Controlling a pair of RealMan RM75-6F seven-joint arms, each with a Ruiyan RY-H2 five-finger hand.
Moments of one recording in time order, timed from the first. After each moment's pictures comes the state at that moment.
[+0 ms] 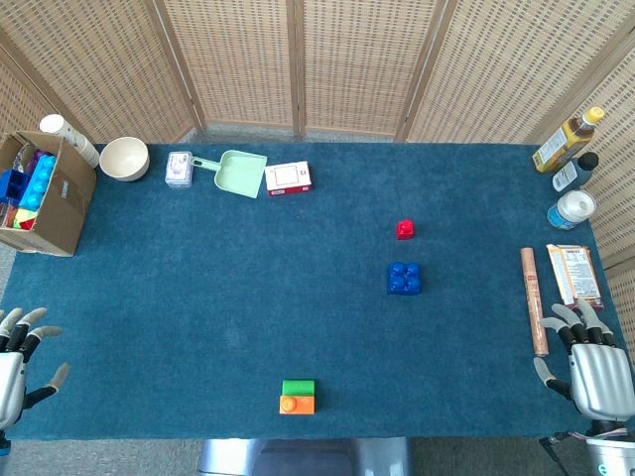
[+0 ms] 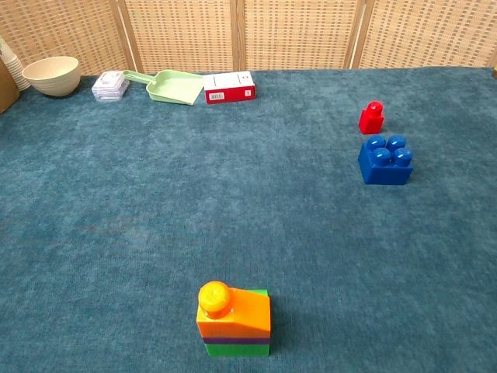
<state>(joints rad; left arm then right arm) 0.06 -1.18 0.01 -1.73 1.54 1.62 0.17 0.00 -1.15 0.06 -1.68 -1.52 1.57 -0.13</state>
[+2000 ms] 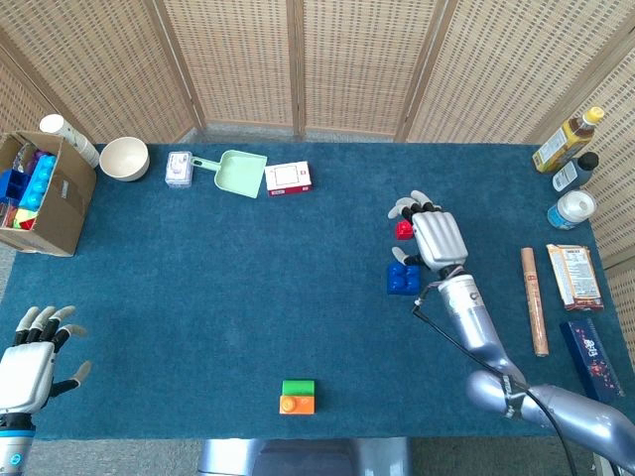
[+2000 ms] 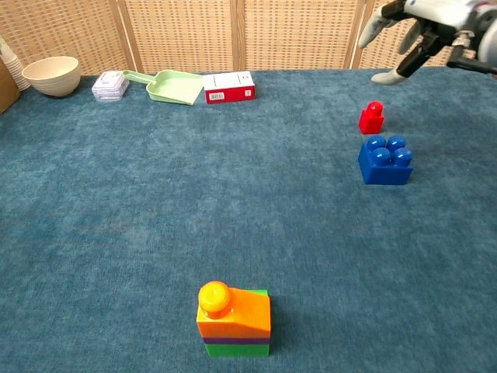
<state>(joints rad) -0.01 -1.23 -0.01 -1.67 1.46 1.47 0.17 0.72 -1.47 0.39 -1.47 -1.01 0.98 -0.29</state>
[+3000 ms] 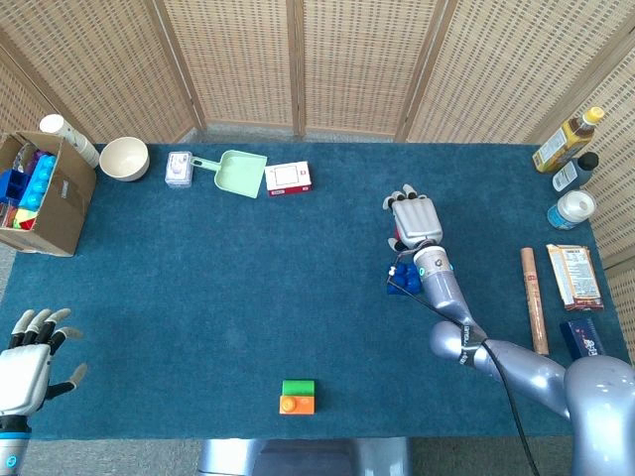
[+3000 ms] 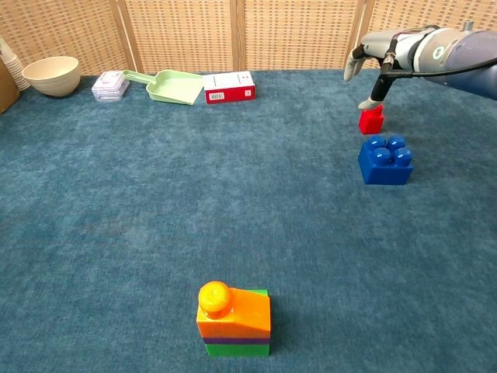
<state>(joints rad) 0.00 -1.22 0.00 -1.66 1.45 1.47 0.16 0.98 -1.61 0.32 -1.12 -0.65 0.79 -0.59</state>
